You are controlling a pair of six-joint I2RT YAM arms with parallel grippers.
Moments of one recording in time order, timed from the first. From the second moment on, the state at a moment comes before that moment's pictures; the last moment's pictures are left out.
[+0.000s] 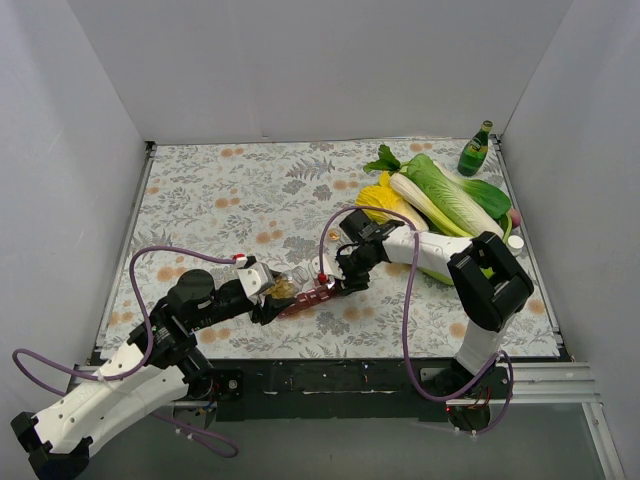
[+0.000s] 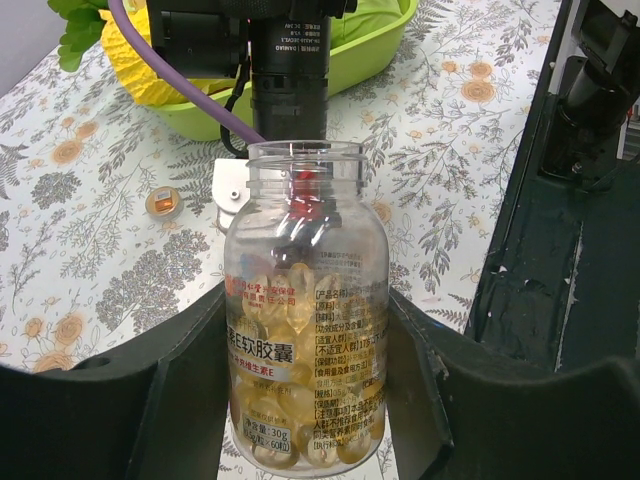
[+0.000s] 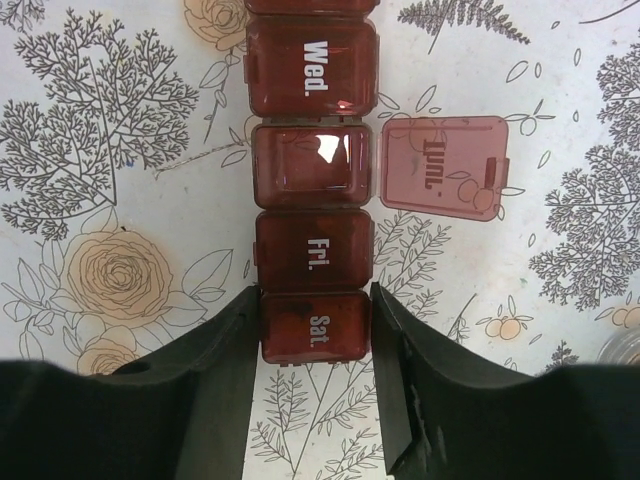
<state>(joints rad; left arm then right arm) -0.81 0.49 0.56 -0.24 0.30 0.14 0.74 1.77 1.09 -0.57 -0.56 -1.20</state>
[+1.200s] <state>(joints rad) -0.81 0.80 0.52 -0.24 0.36 0.28 0.55 1.46 1.02 -0.64 -0.62 -1.18</state>
